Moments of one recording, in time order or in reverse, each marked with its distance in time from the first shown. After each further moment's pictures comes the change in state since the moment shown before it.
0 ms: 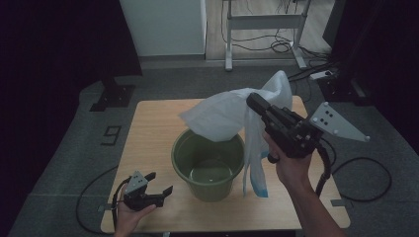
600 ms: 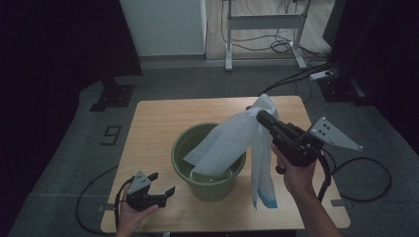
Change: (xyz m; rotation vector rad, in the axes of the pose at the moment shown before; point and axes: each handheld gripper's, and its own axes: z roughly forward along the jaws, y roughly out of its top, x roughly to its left) left arm -0.005 0.001 0.005 0.013 -0.007 0.015; right arm -0.033 -0.049 -0.028 0.097 -0.071 0.062
